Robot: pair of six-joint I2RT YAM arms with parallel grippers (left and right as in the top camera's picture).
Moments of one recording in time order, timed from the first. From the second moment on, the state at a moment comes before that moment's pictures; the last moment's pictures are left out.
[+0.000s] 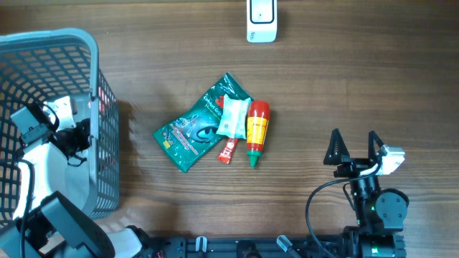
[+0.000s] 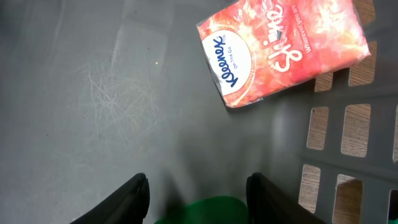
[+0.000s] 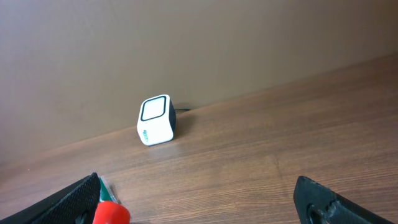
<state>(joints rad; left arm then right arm) 0.62 1.51 0.86 -0.46 0.27 0.23 -0.03 0.02 0.01 0.00 -0.09 0.31</state>
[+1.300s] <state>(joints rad) 0.62 1.46 0.96 -0.84 0.22 -0.53 -0.03 0.02 0.01 0.00 -0.09 0.31</state>
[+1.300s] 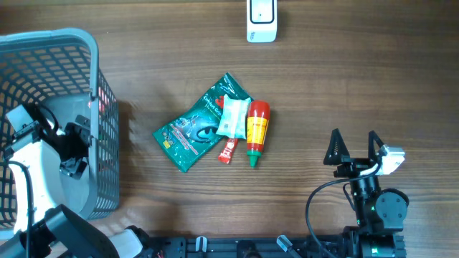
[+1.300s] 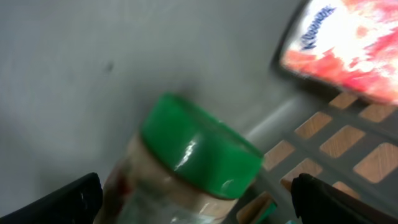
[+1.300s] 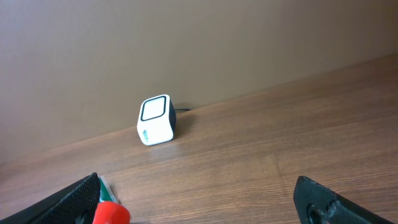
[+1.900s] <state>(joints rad) 0.55 1.46 0.96 -1.00 0.22 -0.51 -0.03 0.02 0.01 0.00 -0.09 0.31</state>
